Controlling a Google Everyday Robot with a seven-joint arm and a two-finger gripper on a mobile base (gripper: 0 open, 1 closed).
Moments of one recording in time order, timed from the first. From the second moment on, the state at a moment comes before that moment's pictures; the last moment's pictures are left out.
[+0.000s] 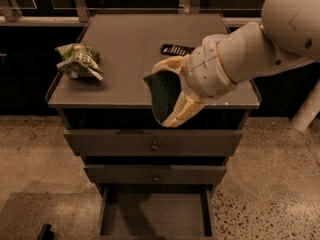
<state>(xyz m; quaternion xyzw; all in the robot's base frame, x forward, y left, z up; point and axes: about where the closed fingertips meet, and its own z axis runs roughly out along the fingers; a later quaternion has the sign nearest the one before) 0.482 -0.025 0.925 -0.75 0.52 0.11 0.40</state>
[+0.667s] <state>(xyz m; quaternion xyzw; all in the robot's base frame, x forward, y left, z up) 0.504 -0.026 0.922 -0.76 0.51 0.12 0.38</state>
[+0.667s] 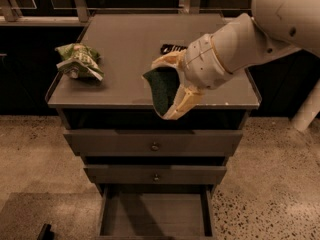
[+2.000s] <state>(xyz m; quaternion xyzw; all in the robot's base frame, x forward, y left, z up) 0.632 -0.052 0.872 -0.76 0.52 0.18 0.36</state>
